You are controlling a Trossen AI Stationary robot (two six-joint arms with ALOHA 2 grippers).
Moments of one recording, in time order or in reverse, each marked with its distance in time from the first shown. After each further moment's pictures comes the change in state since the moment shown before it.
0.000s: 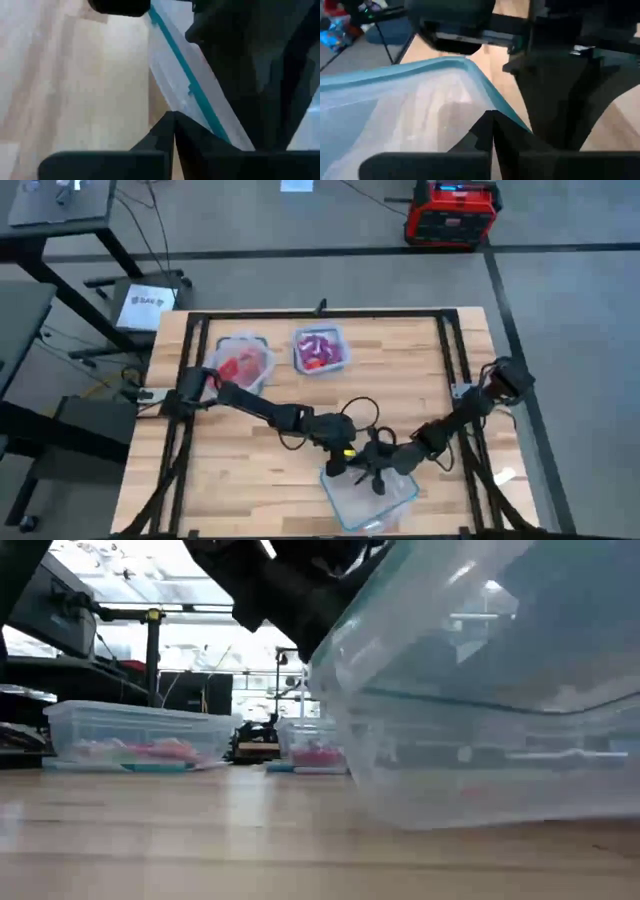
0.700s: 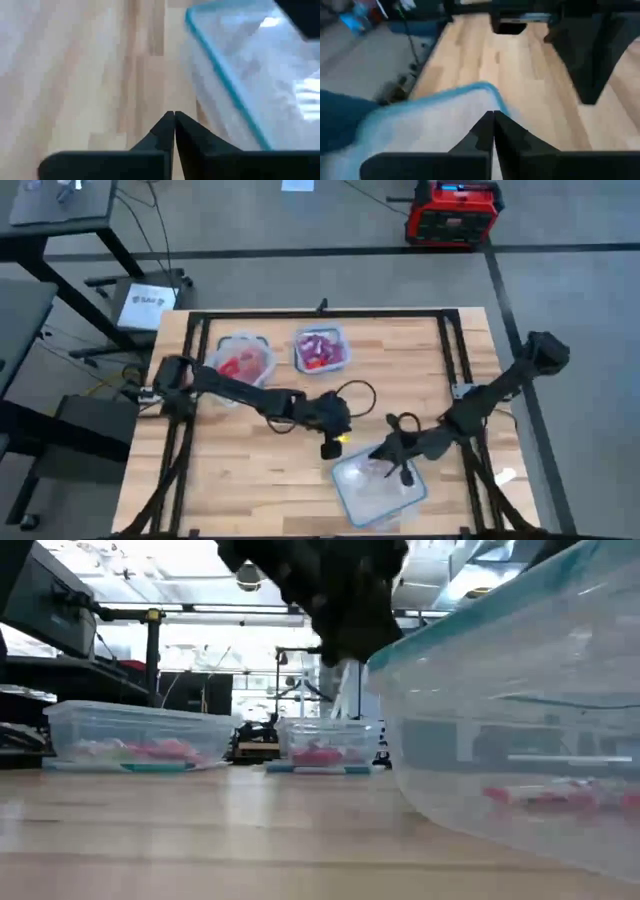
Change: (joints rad) left arm 0.046 -0.211 -0.004 -0.200 -0.173 0.156; right arm 0.097 -0.565 -0.013 -0.426 -0.046 0.052
